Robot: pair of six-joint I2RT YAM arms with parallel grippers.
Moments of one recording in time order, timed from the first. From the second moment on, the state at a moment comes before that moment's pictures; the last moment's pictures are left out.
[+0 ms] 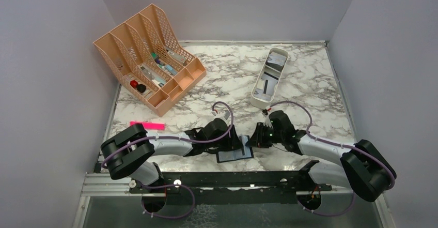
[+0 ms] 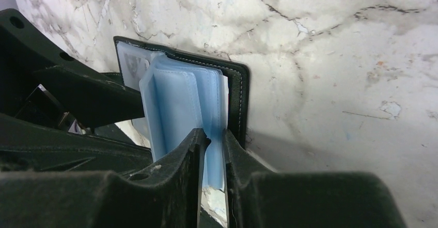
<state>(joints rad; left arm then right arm) -1.05 1.47 0.54 0.26 0.06 -1.03 0.60 1.19 0.31 0.10 -0.39 0.75</state>
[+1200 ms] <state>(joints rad) -1.05 1.21 0.49 0.12 -0.02 -0.98 0.86 1.24 0.50 -0.12 -0.18 0.74</state>
